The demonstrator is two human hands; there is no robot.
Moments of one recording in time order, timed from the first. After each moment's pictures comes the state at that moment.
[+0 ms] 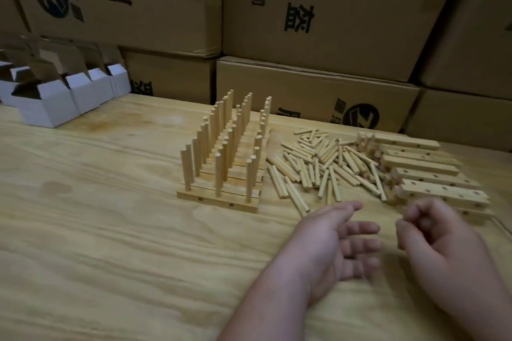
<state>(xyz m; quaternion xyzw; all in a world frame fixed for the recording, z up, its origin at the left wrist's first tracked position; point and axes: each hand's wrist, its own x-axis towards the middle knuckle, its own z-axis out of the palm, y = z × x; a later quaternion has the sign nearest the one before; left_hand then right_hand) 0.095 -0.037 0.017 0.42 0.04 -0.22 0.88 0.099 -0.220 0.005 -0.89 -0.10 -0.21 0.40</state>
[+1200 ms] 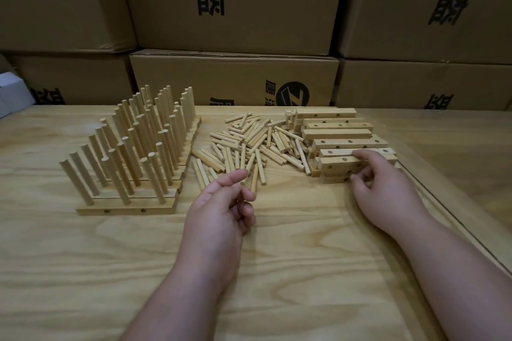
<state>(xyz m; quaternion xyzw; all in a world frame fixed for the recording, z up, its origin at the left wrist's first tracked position) 0.102 -0.041 0.012 0.48 0.09 0.05 0.87 0.151 -0.292 0.005 -0.94 0.07 -0.17 0.29</state>
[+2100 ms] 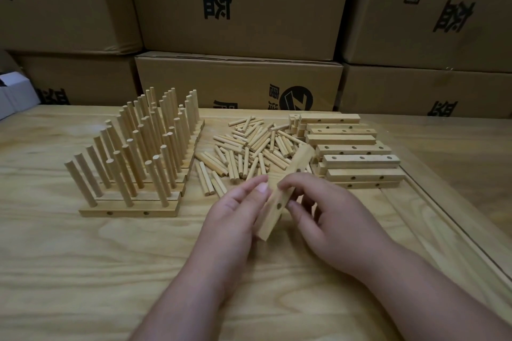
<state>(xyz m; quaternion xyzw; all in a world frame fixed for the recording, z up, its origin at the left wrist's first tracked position) 0.097 -0.041 0.005 0.56 0.00 -0.03 0.83 0.106 -0.214 0.021 -0.90 -0.26 -0.18 0.30</state>
